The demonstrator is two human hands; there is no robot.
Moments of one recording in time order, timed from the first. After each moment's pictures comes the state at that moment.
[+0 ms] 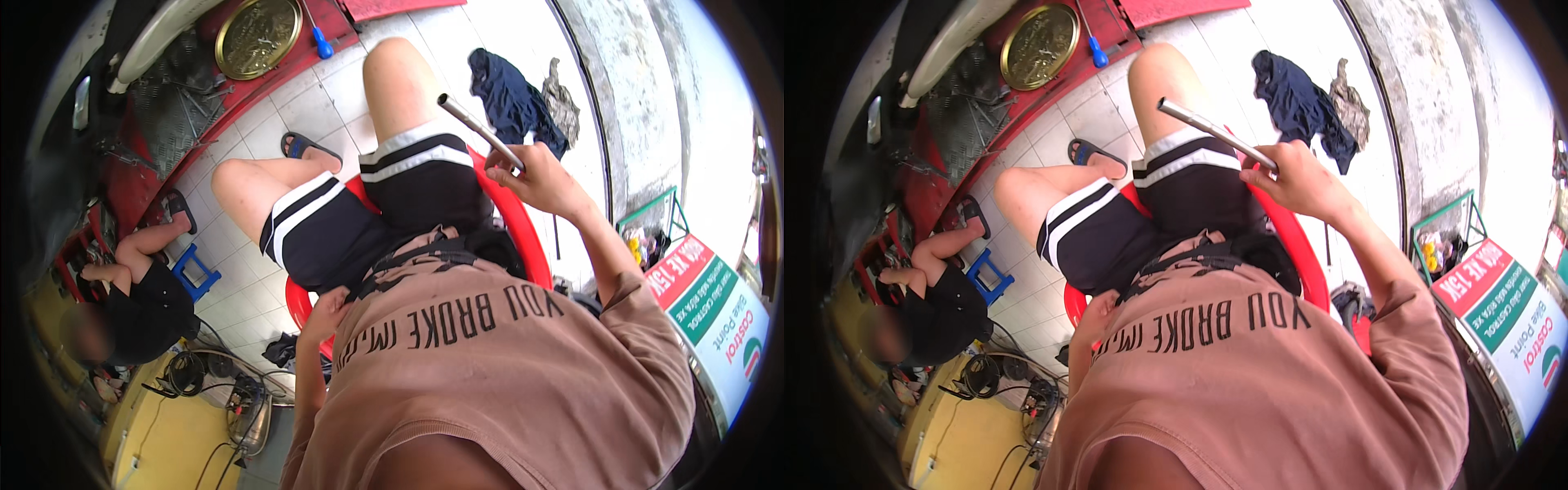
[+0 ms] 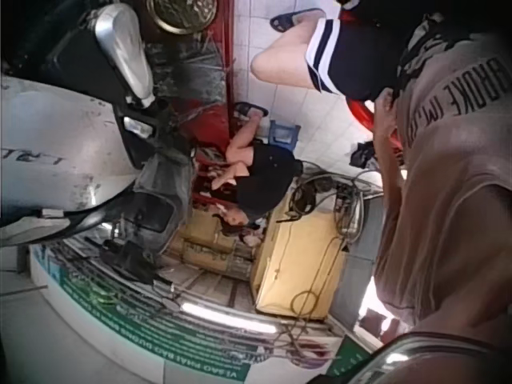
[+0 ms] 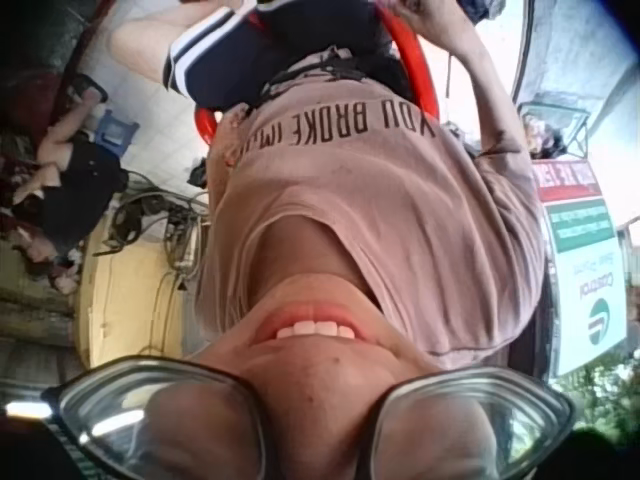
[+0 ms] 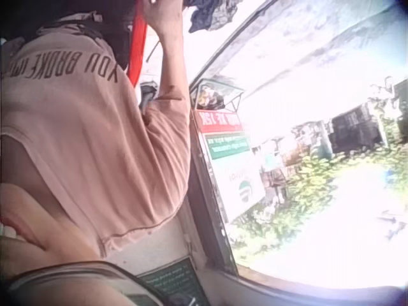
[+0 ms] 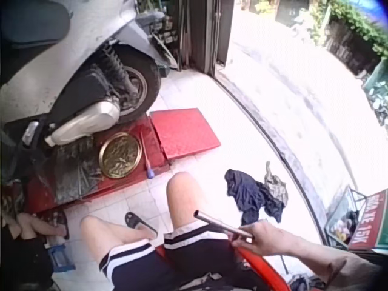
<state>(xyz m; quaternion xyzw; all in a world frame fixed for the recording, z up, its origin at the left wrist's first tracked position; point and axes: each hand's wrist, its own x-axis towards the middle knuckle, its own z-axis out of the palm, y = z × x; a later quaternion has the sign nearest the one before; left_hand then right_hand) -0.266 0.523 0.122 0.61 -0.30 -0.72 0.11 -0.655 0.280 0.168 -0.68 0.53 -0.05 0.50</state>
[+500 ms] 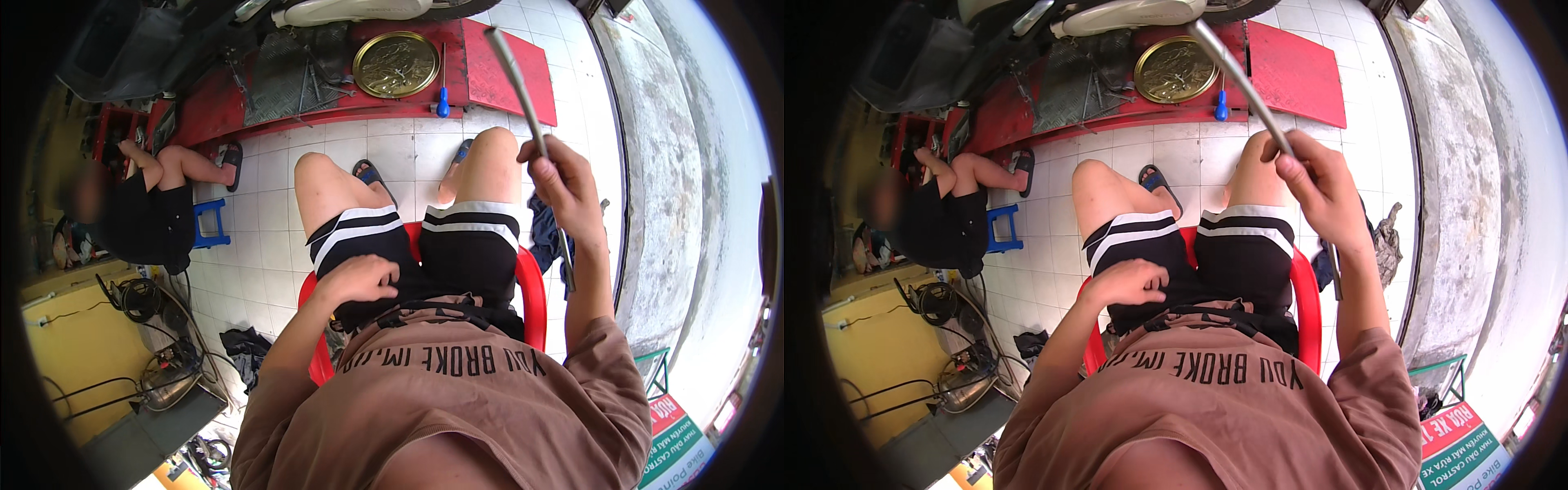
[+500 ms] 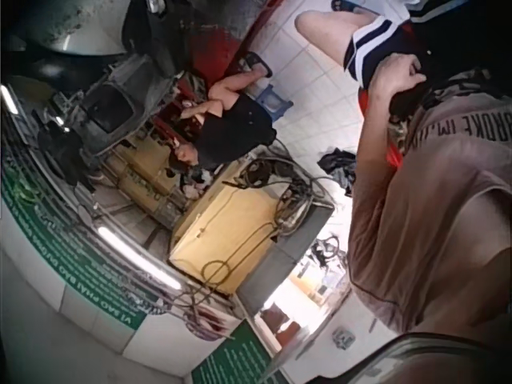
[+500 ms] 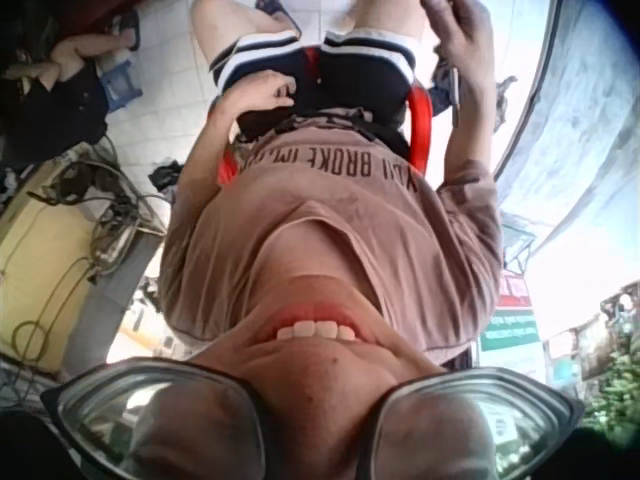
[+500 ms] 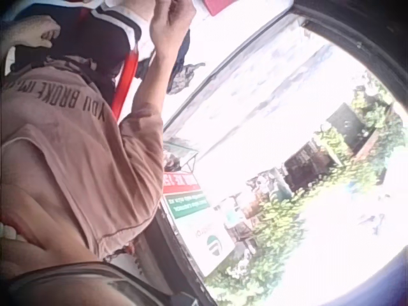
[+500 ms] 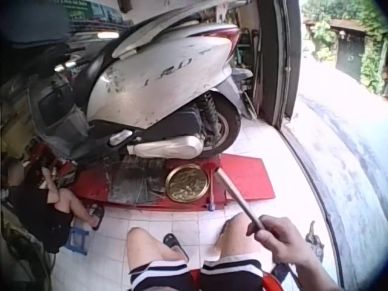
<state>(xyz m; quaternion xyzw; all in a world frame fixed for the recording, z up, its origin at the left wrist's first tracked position) -0.281 0.420 0.151 0.56 -0.65 -0.52 -0.03 -0.563 0.210 0.237 -0.69 0.31 -0.29 0.59</state>
